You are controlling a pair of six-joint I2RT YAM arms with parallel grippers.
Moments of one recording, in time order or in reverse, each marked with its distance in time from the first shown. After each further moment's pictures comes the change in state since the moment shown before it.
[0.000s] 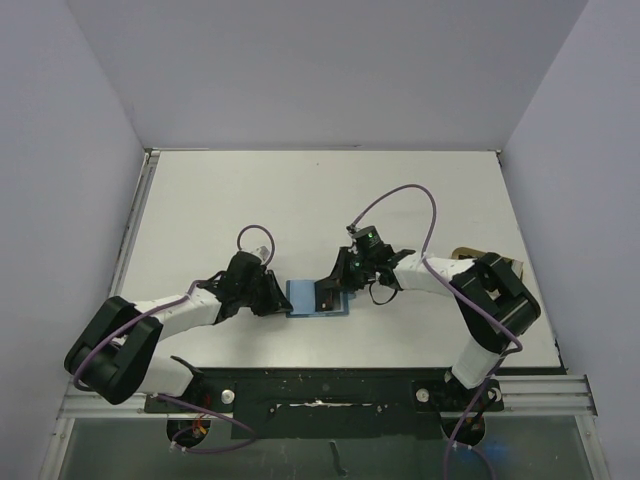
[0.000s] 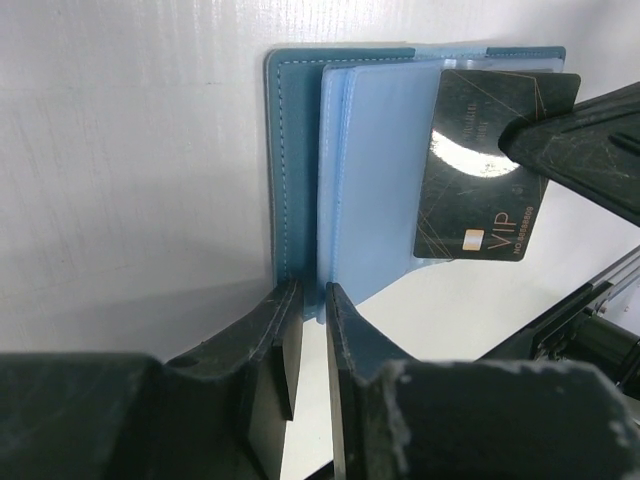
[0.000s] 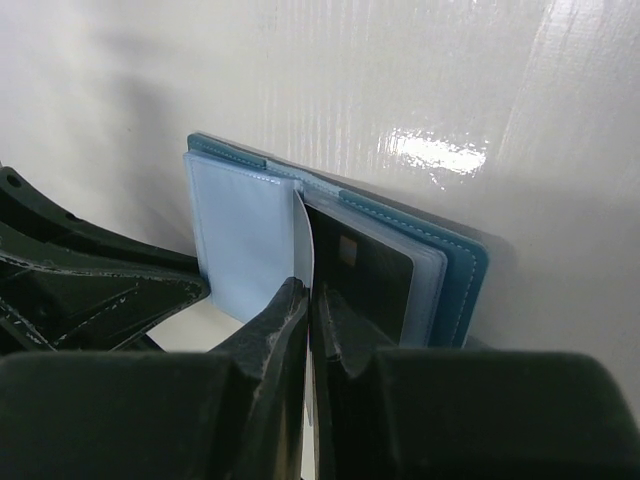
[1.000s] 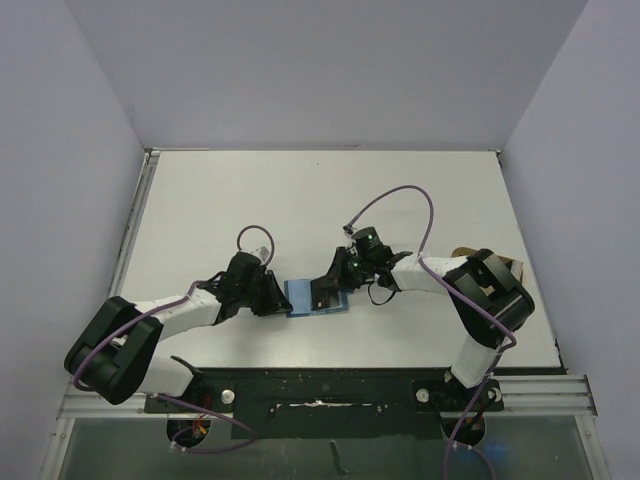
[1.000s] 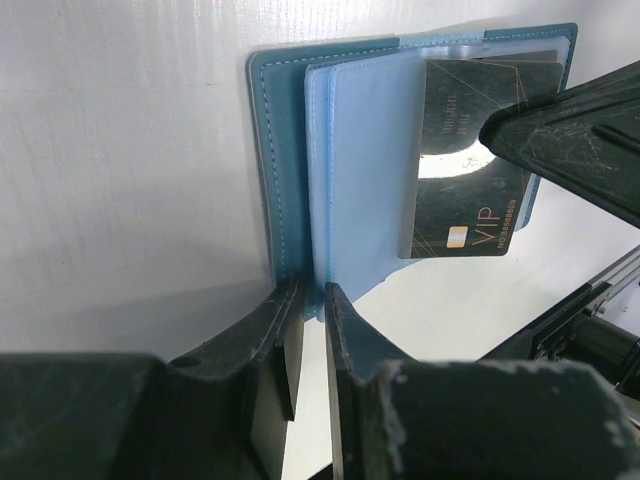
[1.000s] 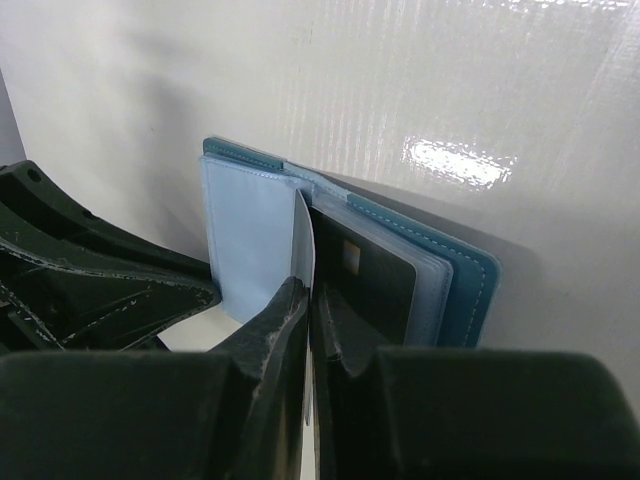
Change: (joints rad) left arm 0.000 0.000 -0.009 0.017 0.000 -0.003; right arm -0.006 0.048 -0.016 0.117 -0.056 -0.015
